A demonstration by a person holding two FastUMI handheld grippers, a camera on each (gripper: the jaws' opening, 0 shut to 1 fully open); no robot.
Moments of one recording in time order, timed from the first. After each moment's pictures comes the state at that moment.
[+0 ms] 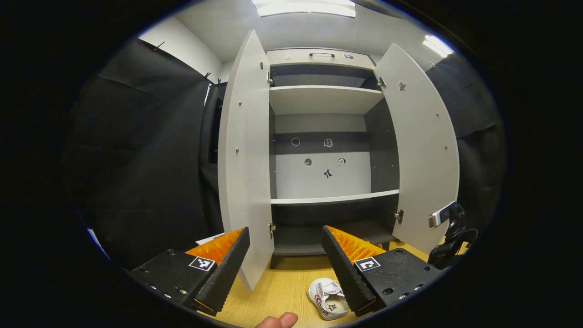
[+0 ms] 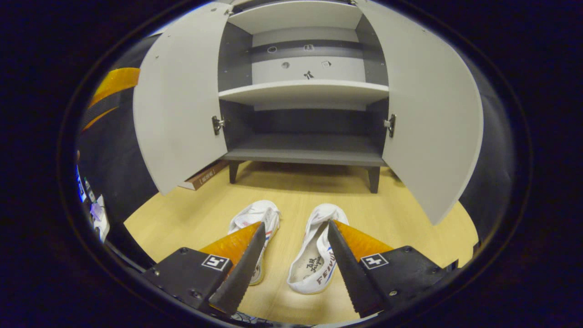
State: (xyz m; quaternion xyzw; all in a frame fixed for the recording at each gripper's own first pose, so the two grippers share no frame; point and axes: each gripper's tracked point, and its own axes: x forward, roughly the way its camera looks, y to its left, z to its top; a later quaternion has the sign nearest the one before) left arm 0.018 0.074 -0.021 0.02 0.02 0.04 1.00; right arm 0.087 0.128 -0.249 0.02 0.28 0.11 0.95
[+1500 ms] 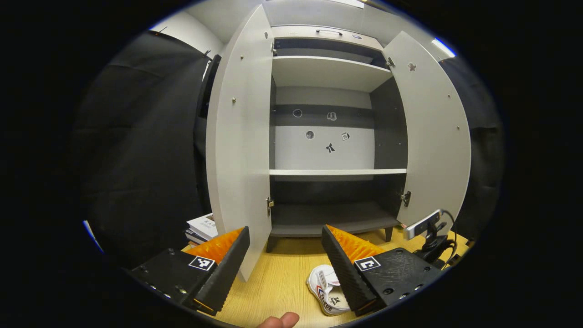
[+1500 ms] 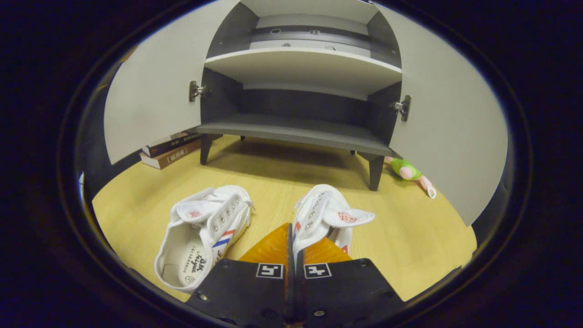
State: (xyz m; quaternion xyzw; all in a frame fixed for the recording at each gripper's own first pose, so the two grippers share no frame) left arm 0.043 0.075 -0.078 0.00 0.08 0.02 1.00; right arm 0.148 0.113 -0.285 -0.05 0.24 0.08 0.97
